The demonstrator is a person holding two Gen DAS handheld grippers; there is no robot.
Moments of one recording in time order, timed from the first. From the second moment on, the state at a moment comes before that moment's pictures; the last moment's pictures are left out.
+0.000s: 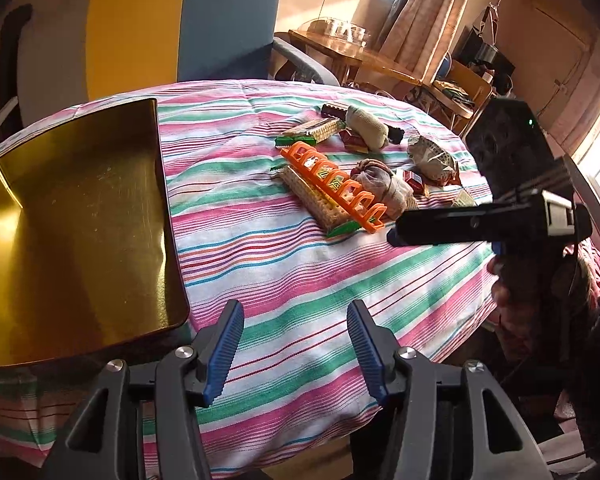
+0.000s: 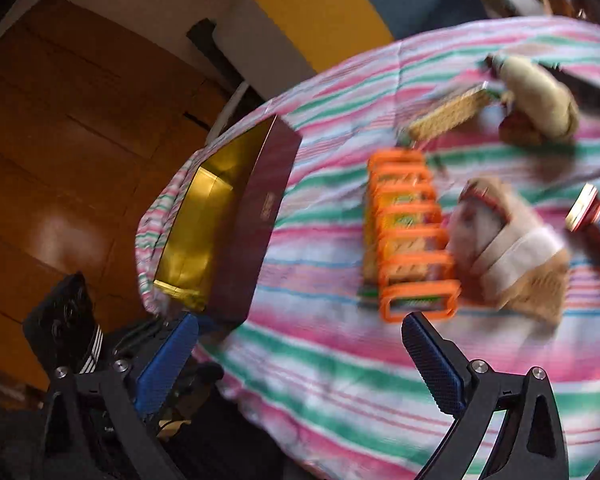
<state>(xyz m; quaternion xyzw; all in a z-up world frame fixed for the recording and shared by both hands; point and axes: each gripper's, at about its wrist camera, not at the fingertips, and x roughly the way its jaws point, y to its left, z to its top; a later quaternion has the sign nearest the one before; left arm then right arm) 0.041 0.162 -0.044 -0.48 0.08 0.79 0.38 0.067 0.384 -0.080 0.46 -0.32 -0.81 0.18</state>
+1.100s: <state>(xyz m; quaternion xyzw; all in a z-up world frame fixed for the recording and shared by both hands) -0.028 0.279 -0.056 -0.51 0.08 0.76 0.39 0.057 0.492 -0.065 0.34 -0.41 -0.84 0.06</state>
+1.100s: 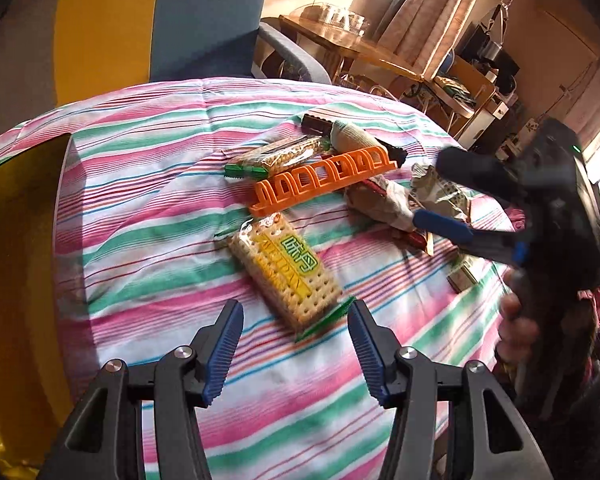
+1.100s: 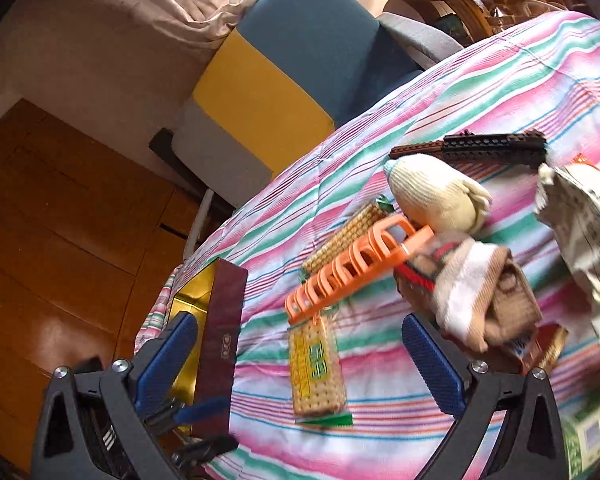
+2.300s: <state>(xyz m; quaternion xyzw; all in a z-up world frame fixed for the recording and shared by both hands) -0.038 0.242 -0.088 -0.56 0.07 0.77 0.31 -0.071 0.470 -0.055 0.50 -0.24 -0.83 0.03</state>
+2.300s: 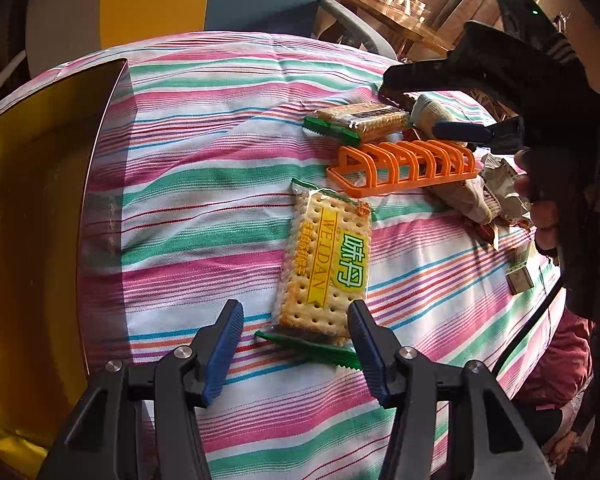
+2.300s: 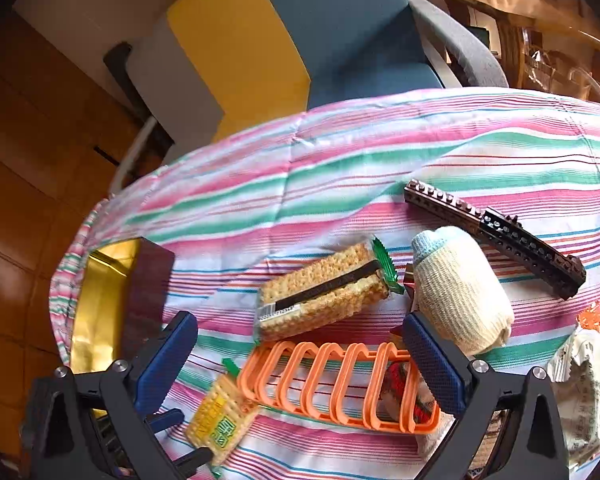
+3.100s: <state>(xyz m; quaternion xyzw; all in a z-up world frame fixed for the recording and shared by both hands) 0.013 0.216 -0.067 -0.52 0.06 0.78 0.35 0.034 0.386 -0.062 0.50 -0.15 -0.84 0.14</state>
